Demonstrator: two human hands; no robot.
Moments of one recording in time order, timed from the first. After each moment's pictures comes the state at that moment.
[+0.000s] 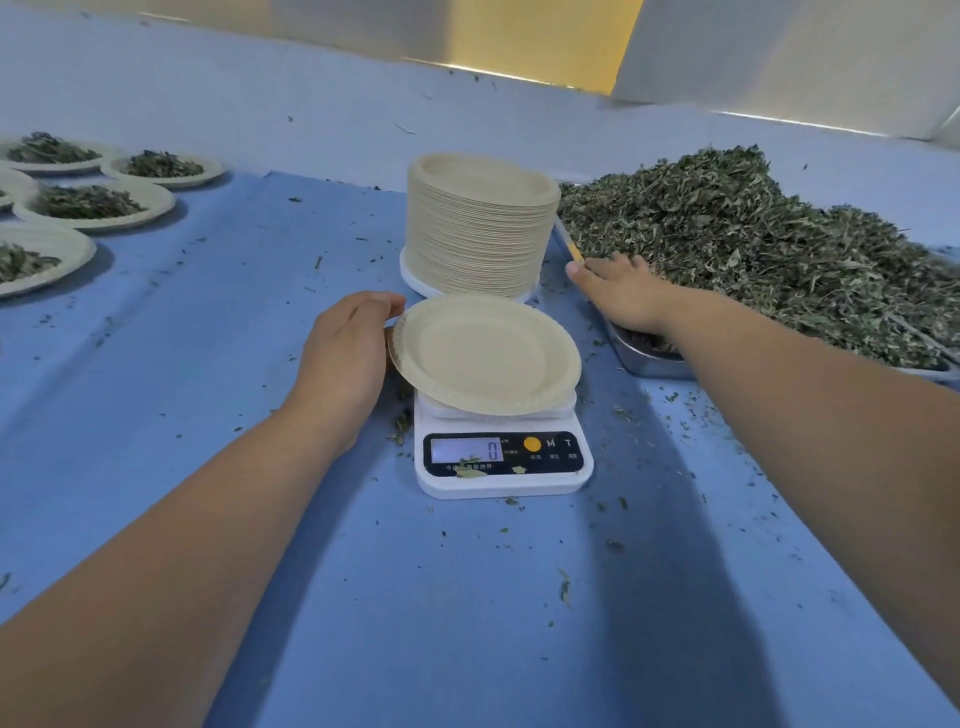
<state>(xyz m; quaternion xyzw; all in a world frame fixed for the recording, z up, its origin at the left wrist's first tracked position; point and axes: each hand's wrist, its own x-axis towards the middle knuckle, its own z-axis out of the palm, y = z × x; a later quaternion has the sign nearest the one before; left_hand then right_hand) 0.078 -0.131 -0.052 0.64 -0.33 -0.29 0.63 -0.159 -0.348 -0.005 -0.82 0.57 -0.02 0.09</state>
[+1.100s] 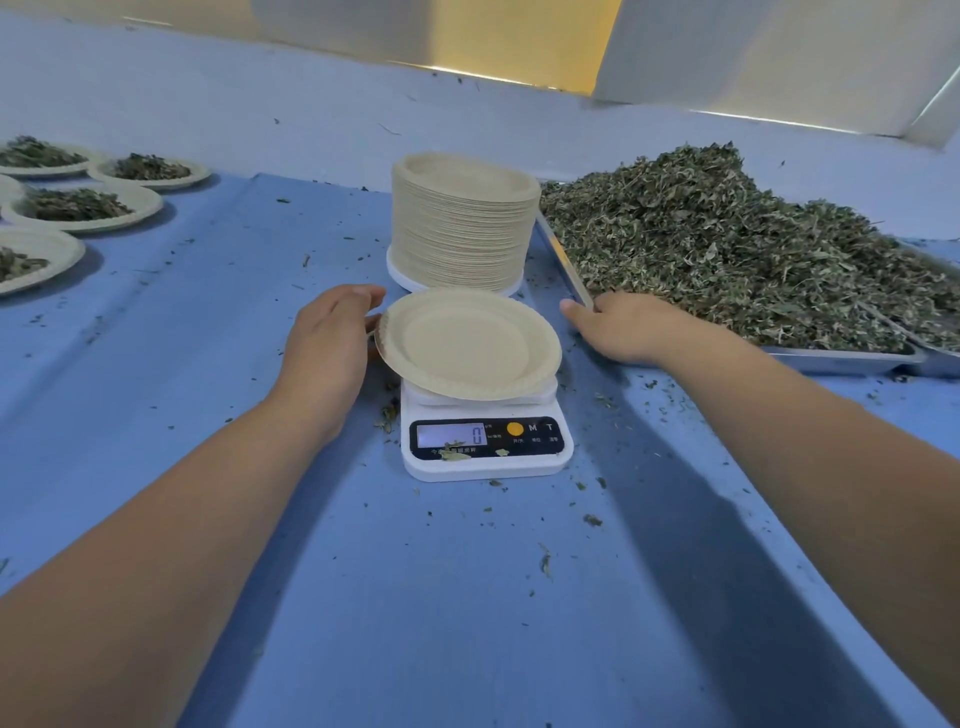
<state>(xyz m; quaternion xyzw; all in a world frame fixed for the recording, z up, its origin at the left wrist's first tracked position) 0.078 -0.130 -0.053 0.60 -0.31 -0.30 0.67 -0.179 -0.292 -0.009 -0.82 0.57 0.01 0.05</state>
